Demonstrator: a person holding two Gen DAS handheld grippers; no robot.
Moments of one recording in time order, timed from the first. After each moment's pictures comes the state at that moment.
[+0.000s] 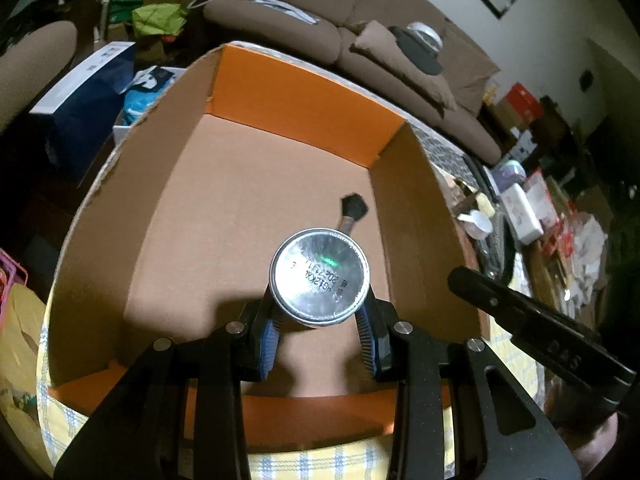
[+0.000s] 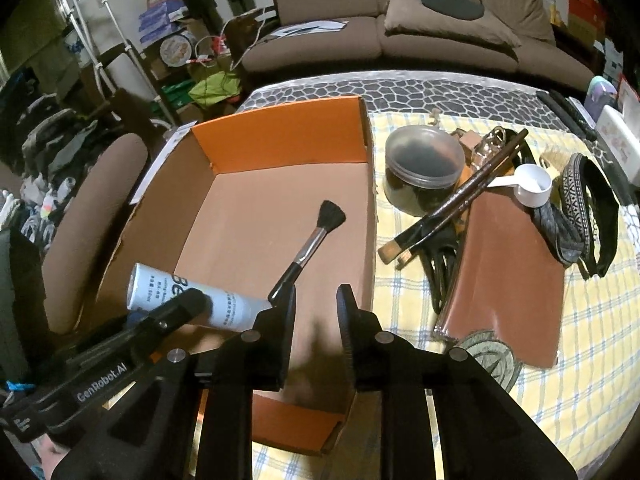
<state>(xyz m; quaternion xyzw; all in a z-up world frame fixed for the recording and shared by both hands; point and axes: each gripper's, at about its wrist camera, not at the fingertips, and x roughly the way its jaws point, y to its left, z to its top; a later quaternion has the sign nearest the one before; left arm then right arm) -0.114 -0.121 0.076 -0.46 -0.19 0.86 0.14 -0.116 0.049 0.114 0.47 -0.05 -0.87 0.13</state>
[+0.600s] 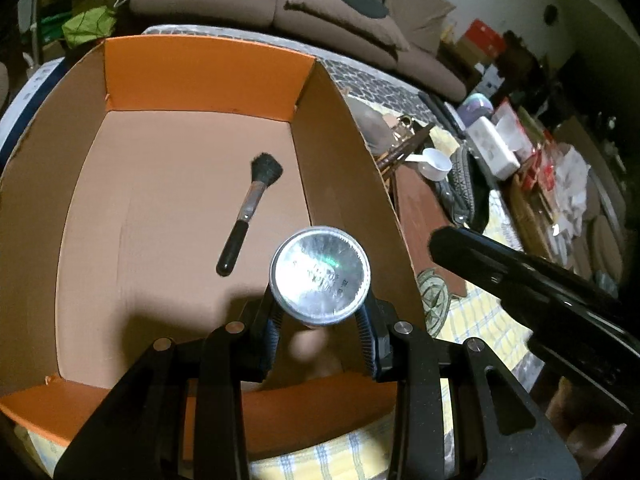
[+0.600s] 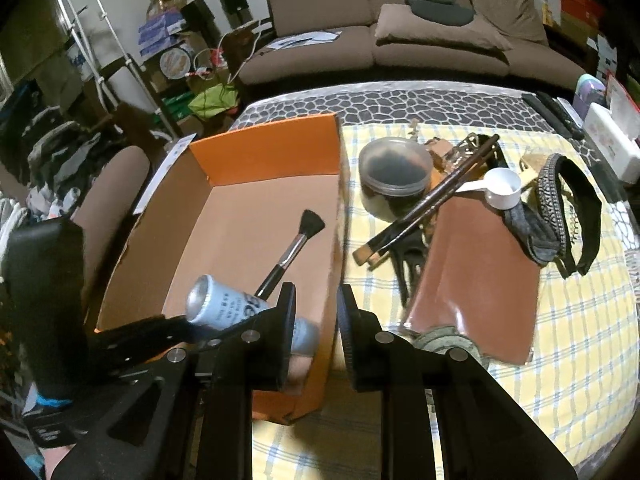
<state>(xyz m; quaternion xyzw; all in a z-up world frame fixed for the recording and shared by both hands) -0.127 -0.041 0.081 -0.51 -0.11 0.83 0.21 -0.102 0.083 0.131 0.46 -0.07 -0.88 0.13</state>
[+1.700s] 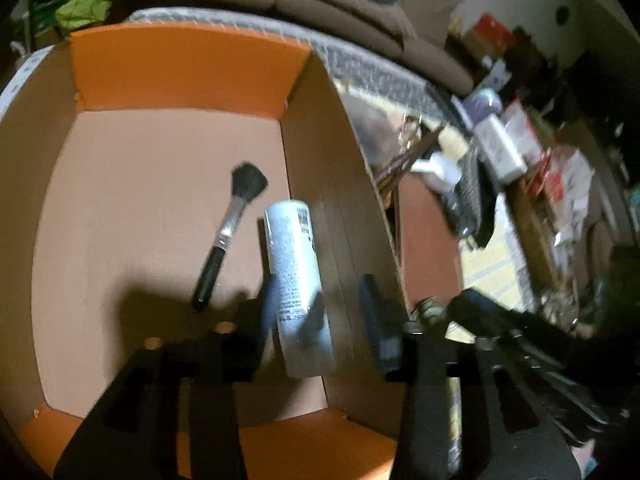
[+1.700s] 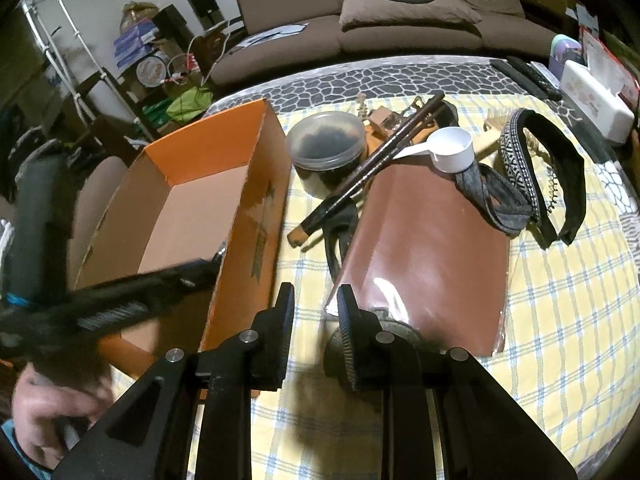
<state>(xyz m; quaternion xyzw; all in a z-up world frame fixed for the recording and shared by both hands) -0.161 -0.030 0.075 -0.53 -0.13 0.81 0.21 -0.101 0.144 0.100 0.47 -0.09 -0.87 0.10</state>
